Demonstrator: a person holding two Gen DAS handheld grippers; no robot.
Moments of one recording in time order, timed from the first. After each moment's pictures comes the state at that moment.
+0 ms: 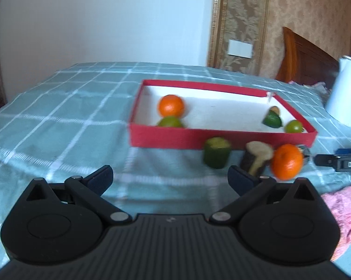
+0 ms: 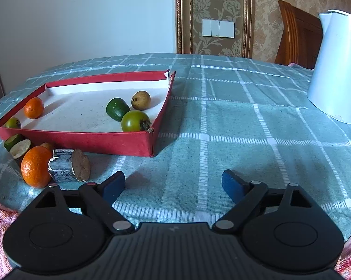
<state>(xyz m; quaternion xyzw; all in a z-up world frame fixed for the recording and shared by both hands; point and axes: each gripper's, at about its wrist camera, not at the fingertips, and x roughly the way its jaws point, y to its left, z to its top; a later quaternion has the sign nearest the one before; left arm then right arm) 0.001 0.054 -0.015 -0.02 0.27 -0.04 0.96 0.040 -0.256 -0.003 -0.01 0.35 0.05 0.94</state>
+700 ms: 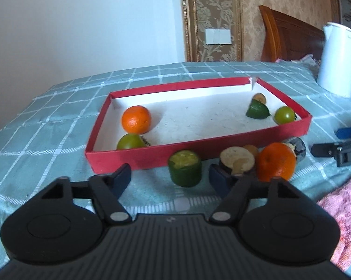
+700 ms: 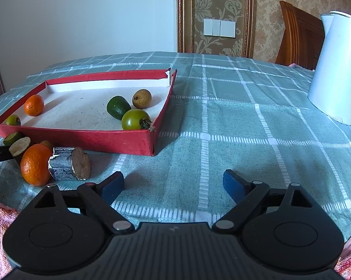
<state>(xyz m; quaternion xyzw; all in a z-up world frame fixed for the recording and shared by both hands) 0.033 0.008 -0.019 0.07 0.27 -0.07 0.96 0.041 -0.255 -0.003 -0.02 0.35 0.05 0.94</state>
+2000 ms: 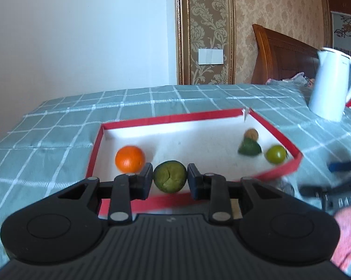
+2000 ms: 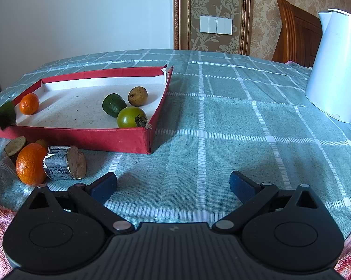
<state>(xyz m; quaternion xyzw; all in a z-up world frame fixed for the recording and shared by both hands) 0.061 0.013 0.020 0.04 0.24 -0.09 0.97 0.043 -0.255 -0.006 -0.02 0.36 0.04 0.93</state>
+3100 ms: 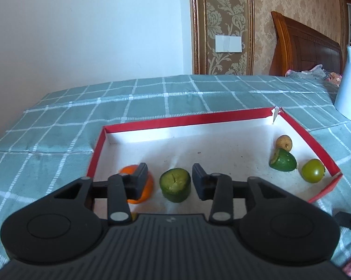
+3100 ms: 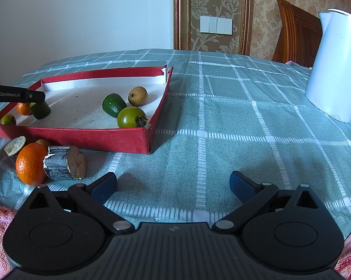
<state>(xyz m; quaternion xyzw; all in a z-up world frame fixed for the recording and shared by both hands) 0.117 0.010 0.012 0.05 0.27 -0.05 0.96 0.043 -0.255 -0.006 -0.02 0.36 0.04 0.93</state>
